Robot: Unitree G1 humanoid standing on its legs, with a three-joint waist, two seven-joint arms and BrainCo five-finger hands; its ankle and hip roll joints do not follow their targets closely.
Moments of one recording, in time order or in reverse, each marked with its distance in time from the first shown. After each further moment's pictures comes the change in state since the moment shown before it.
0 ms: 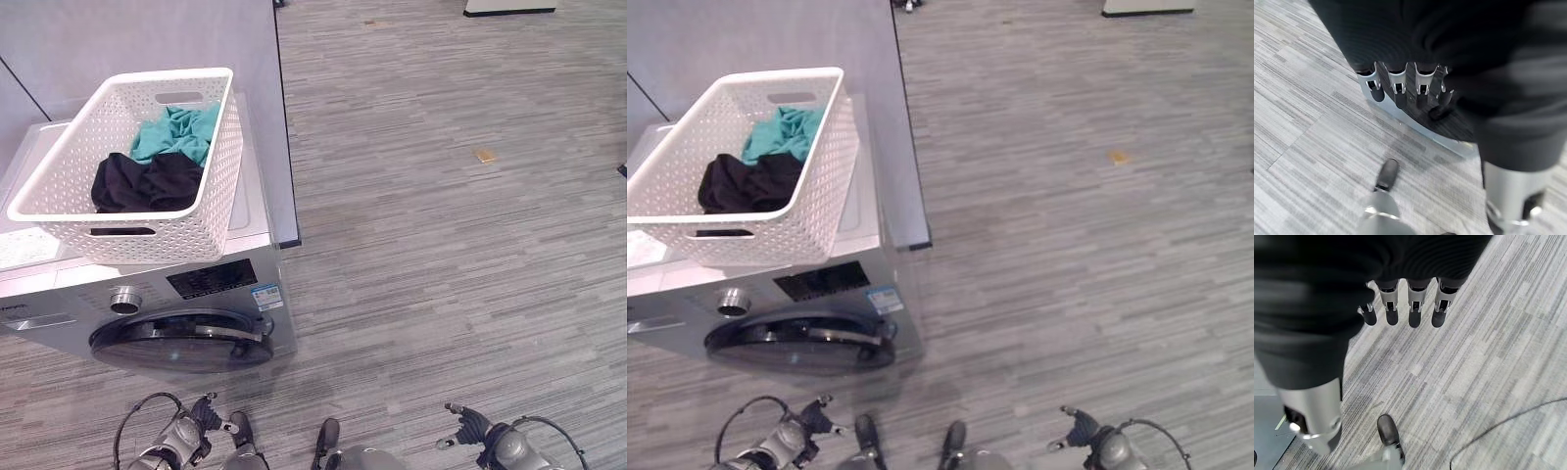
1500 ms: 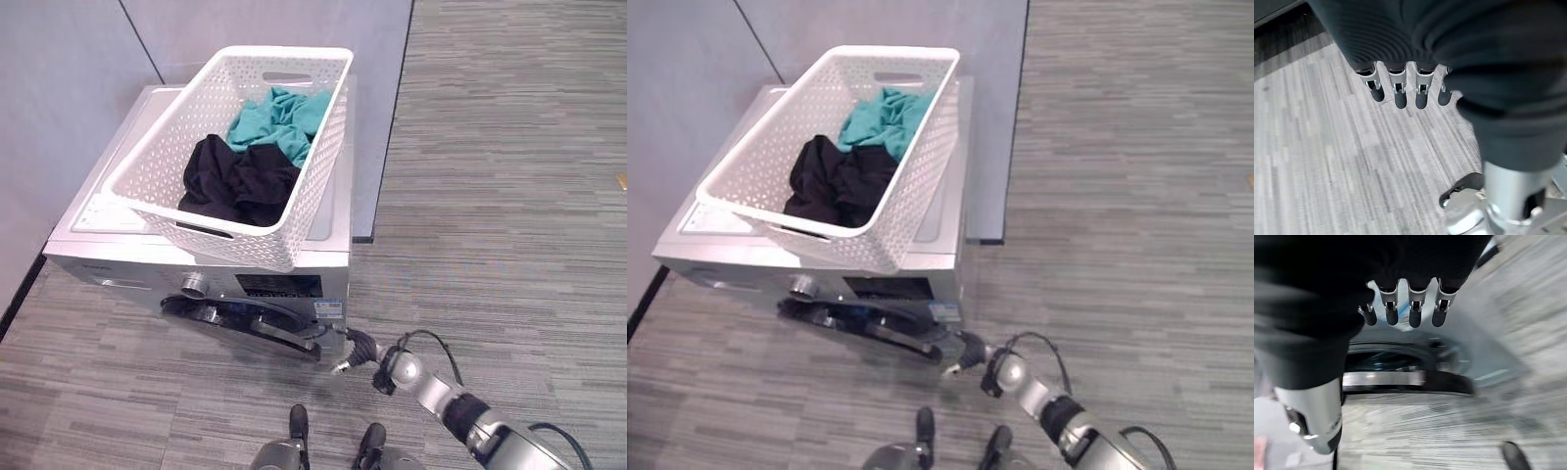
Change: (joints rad) left arm 0.203 -0.039 0.110 0.029 -0.080 -0.007 0.069; right arm -0.430 0.289 0.369 -0.259 0.041 -0.049 -0.059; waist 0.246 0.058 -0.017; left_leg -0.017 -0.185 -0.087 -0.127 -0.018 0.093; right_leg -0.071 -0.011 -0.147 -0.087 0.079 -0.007
